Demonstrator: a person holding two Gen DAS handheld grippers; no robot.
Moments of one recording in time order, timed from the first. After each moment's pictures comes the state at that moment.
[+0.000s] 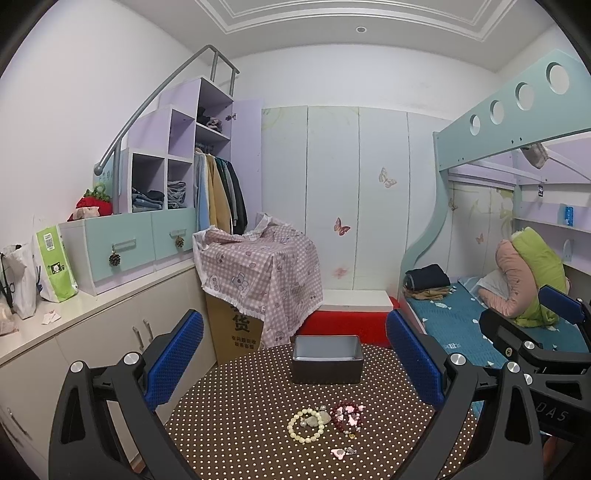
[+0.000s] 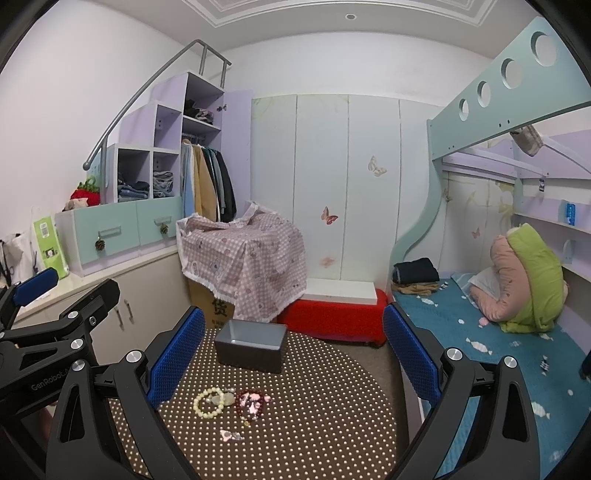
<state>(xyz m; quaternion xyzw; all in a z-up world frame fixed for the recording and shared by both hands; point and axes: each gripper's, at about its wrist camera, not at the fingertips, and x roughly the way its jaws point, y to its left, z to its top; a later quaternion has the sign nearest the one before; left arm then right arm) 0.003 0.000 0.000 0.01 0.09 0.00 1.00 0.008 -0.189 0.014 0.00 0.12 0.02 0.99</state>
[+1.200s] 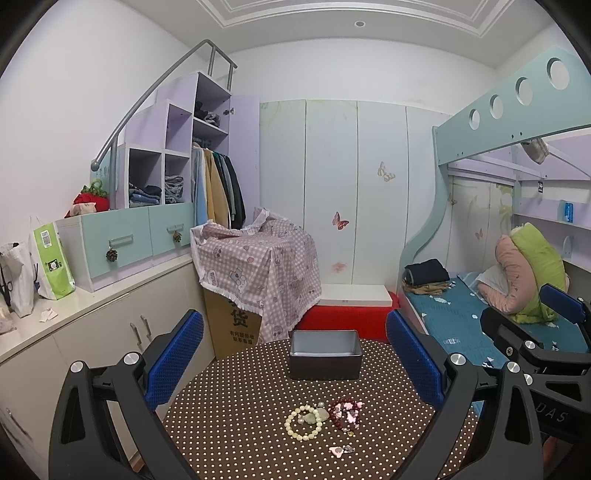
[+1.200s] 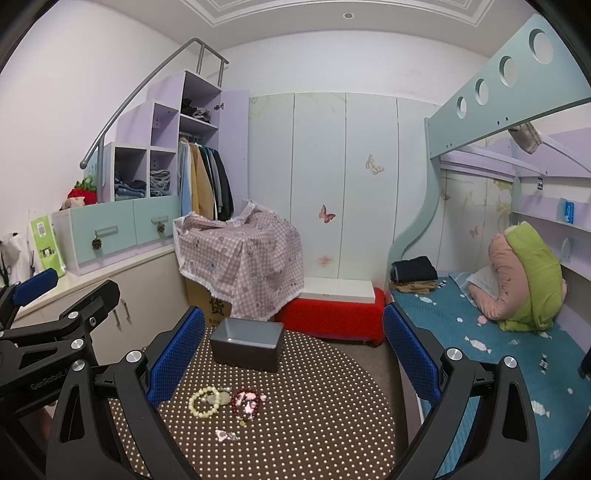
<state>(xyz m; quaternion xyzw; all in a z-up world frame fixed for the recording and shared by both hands) 0.010 -0.012 -0.003 0.01 0.11 0.00 0.99 0.007 -0.196 0.011 0.00 0.12 0.02 0.99</state>
